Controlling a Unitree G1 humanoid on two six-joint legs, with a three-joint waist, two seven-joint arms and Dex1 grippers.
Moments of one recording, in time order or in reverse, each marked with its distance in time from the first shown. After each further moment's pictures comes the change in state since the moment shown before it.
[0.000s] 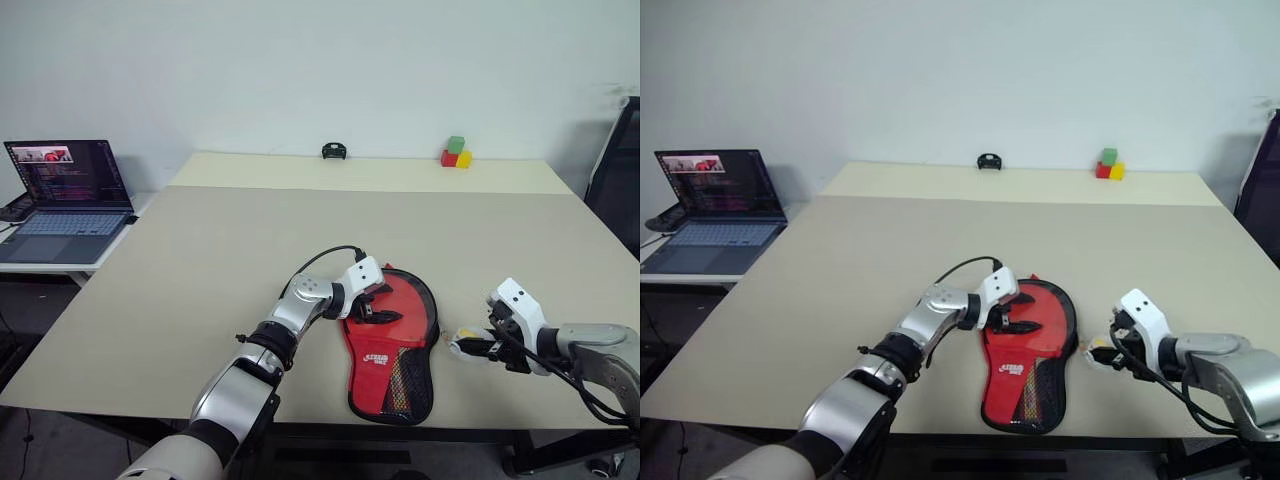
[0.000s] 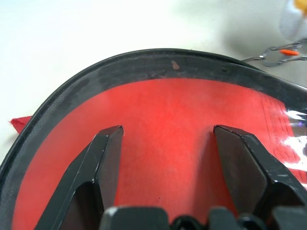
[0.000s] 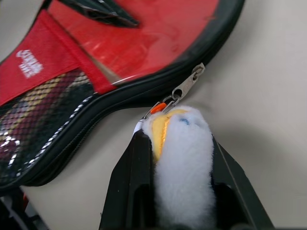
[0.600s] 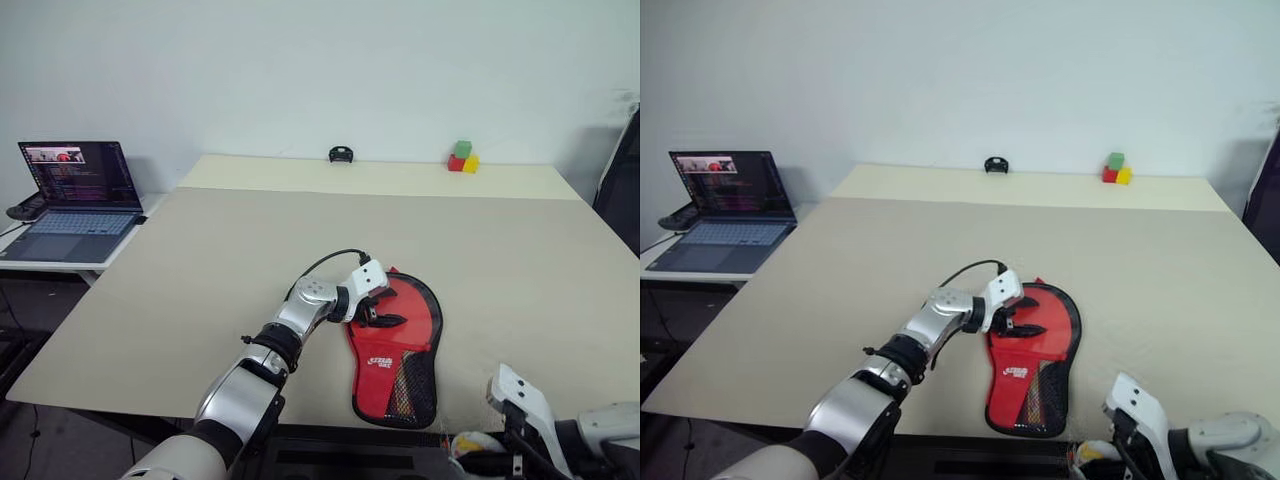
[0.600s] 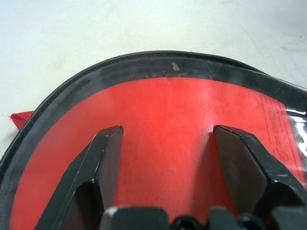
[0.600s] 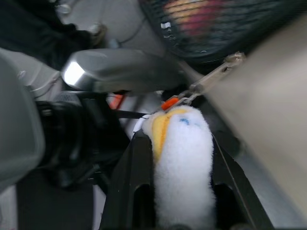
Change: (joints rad) left arm -0.001 -0.025 -0.004 0.031 0.002 -0.003 0.000; right arm 0.489 -0.126 -0.076 -0.413 0.235 -0.010 0.097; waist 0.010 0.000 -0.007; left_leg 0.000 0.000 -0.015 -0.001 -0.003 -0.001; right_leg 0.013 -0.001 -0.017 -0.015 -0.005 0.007
